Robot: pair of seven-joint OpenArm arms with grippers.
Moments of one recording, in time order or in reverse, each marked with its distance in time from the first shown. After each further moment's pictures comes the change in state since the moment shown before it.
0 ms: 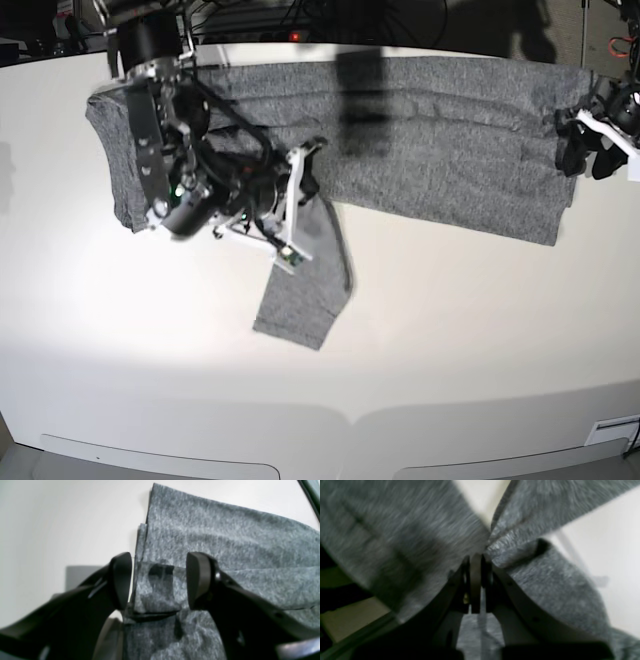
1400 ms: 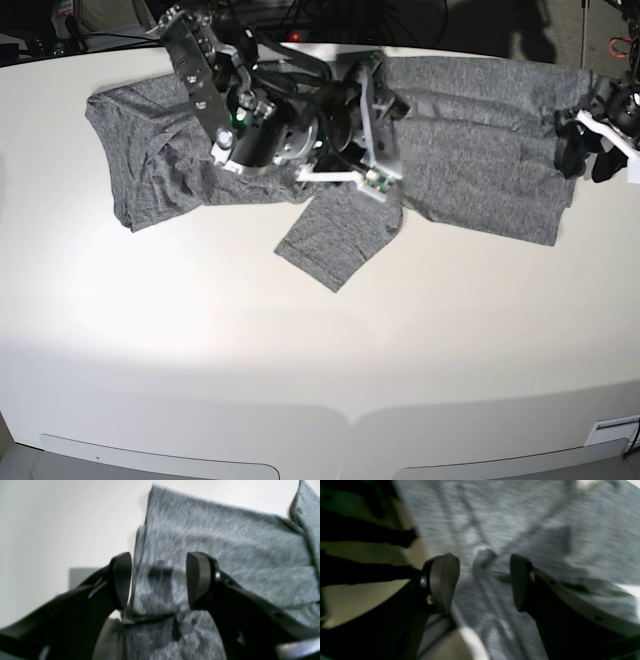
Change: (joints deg) left arm 0.3 0.0 0.0 4.7 0.2 -0.4 0.8; right arm -7.1 -3.7 -12.9 7.3 -5.3 0.0 5.9
